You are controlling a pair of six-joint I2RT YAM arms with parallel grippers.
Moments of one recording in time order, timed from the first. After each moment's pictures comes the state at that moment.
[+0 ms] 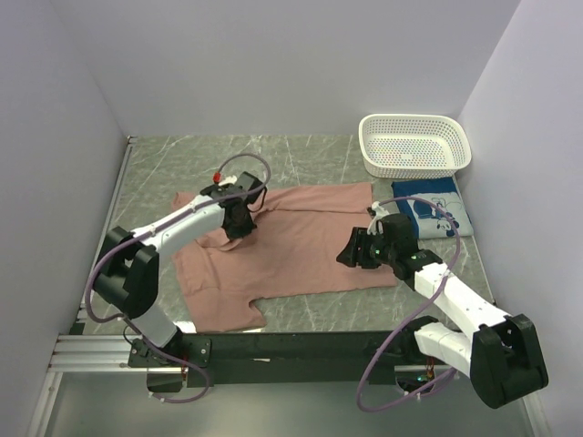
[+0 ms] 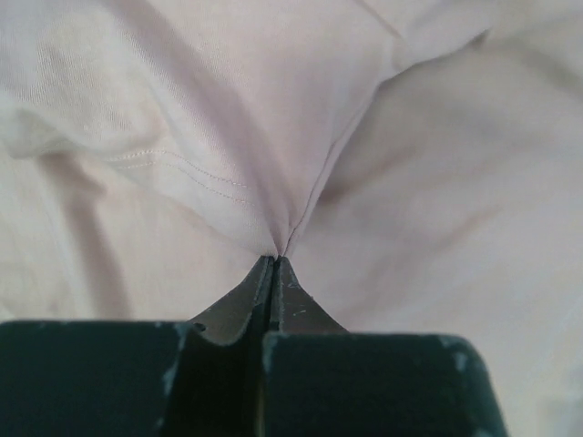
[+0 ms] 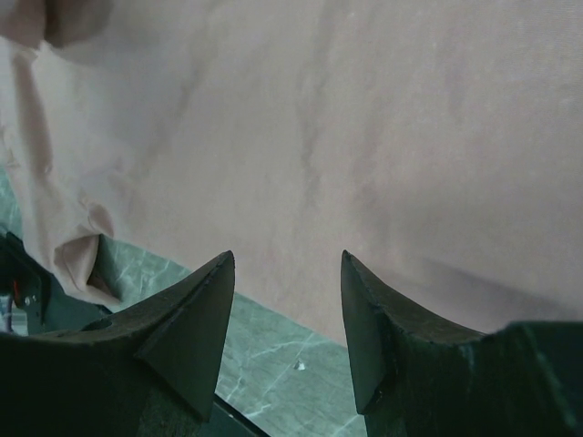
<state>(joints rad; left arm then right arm) -0.56 1.64 1.24 -0.78 -0.32 -0.90 0.32 1.03 0.49 -0.20 -0.36 0.44</state>
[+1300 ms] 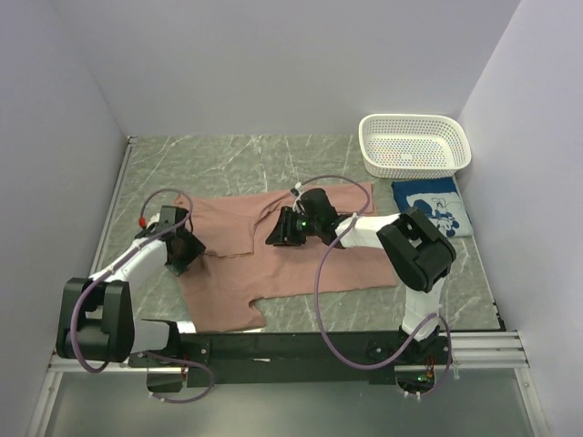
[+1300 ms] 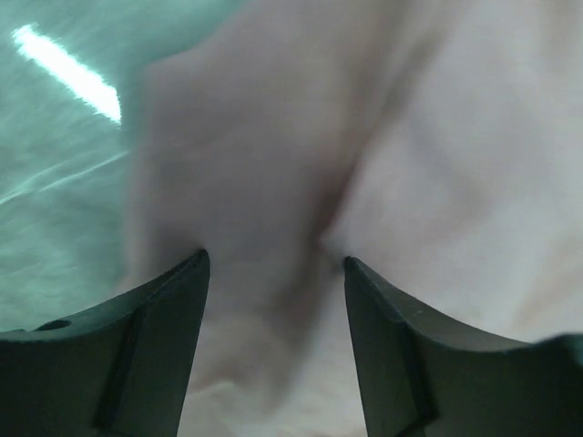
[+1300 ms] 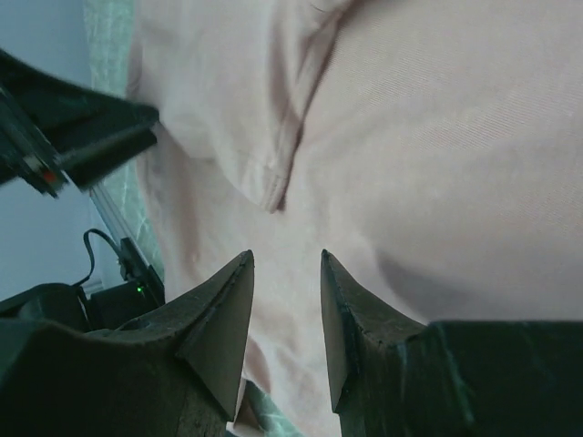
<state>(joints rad) -0.10 1.30 0.66 -0.48 -0.16 -0.90 0.65 1.87 0.98 0.25 -0.46 0.79</state>
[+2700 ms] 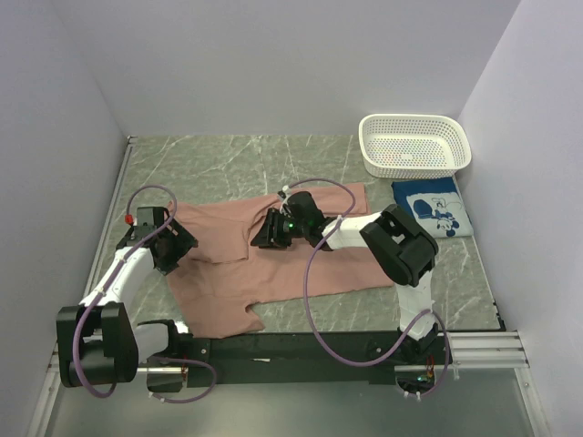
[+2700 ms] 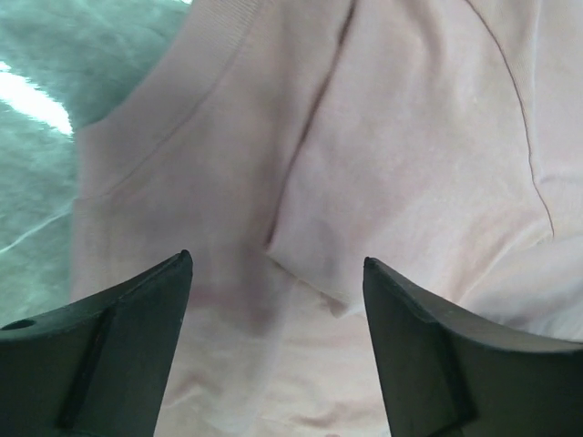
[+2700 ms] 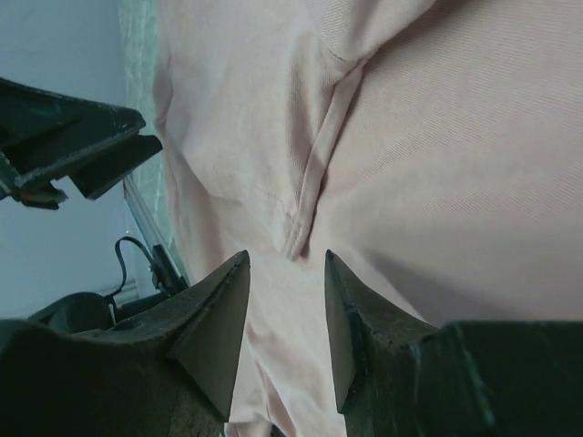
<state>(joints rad) 0.08 1.15 0.61 -0.48 -0.01 -0.77 0.72 1.98 1.04 0.36 -0.48 0.90</state>
